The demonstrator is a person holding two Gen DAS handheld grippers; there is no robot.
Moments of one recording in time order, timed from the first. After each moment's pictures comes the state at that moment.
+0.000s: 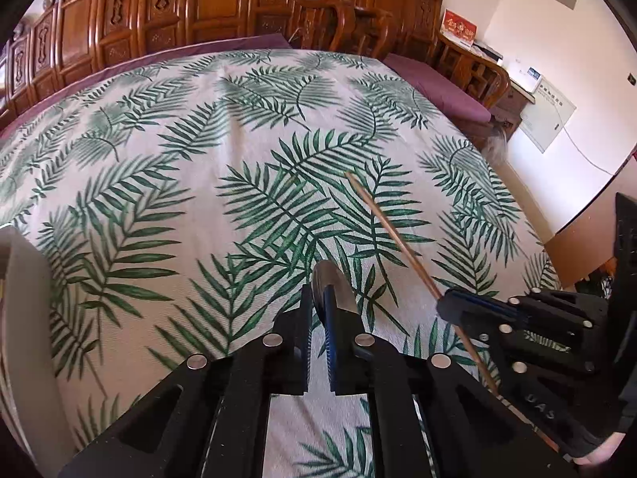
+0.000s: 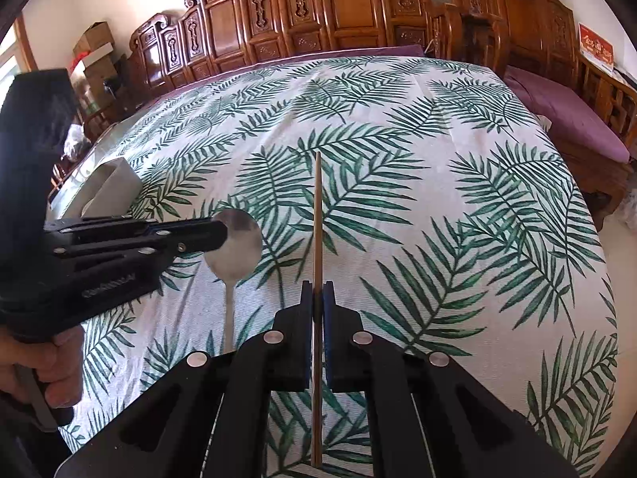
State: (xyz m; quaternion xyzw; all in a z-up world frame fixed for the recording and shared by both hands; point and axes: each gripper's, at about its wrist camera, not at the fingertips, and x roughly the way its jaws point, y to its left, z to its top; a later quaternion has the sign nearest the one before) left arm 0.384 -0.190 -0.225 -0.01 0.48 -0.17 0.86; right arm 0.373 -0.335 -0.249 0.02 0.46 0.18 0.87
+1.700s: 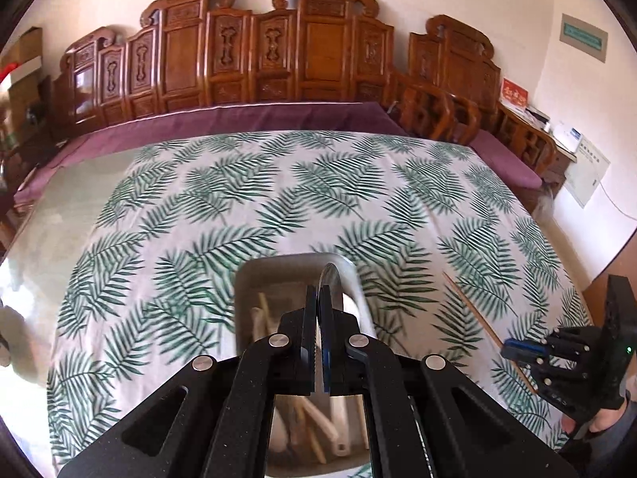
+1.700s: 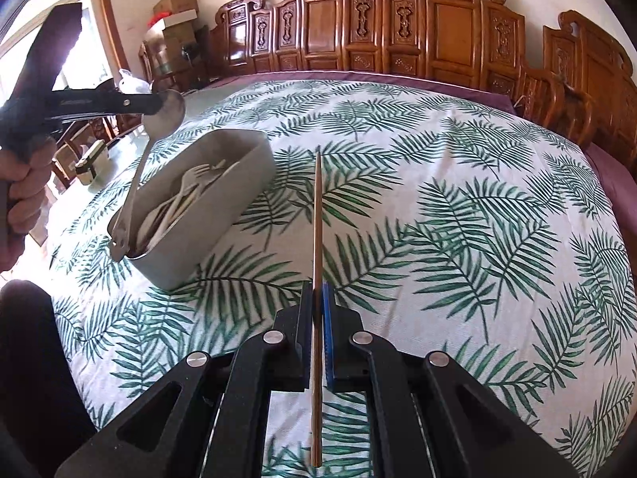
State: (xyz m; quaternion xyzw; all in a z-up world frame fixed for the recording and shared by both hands) left arm 0.341 0.053 -0.120 -0.01 0.40 -0.06 0.91; right arm 0.320 -0.201 -0.212 -0.06 0.41 0.29 0.86
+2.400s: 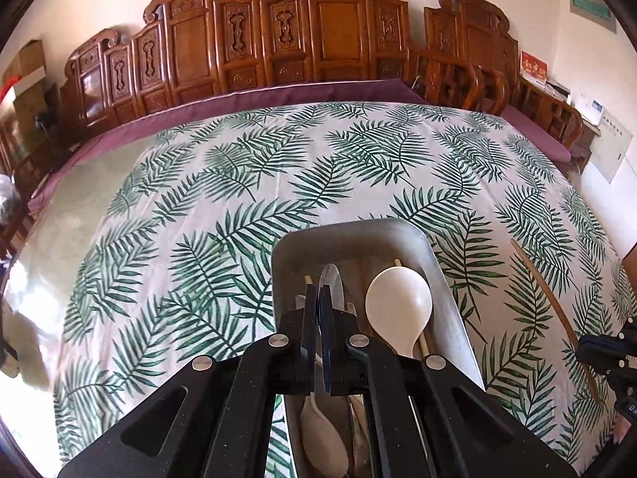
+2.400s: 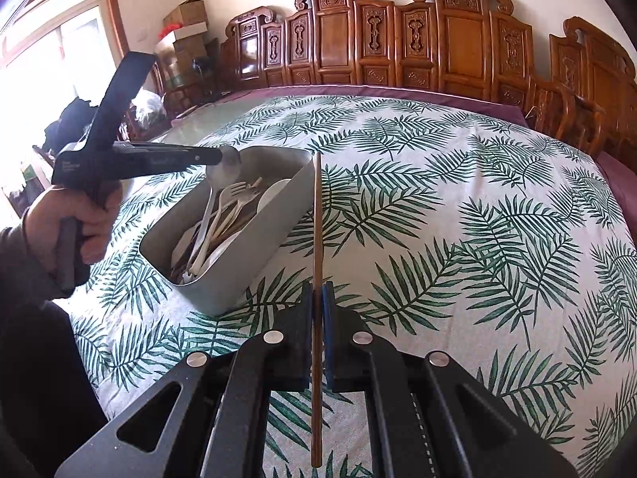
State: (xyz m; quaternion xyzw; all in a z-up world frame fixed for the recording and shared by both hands) left arm 0.360 0.071 -0.177 0.03 0.42 -0.03 0.91; right arm 0.303 -0.164 -0.201 -0.04 0.39 0.30 0.87
